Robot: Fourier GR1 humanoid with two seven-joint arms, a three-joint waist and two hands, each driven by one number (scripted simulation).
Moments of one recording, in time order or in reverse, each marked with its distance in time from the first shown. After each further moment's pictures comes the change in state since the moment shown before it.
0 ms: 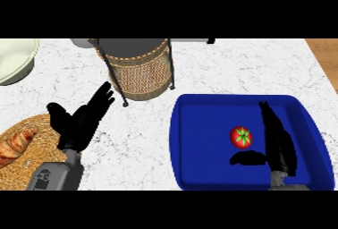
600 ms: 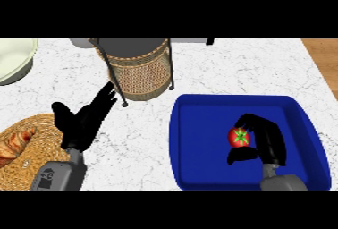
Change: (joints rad) left arm -0.005 -0.019 0.000 0.007 -0.018 -0.003 0.006; right arm -0.076 0.002 0.022 0.099 0.021 -0.018 -0.146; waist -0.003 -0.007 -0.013
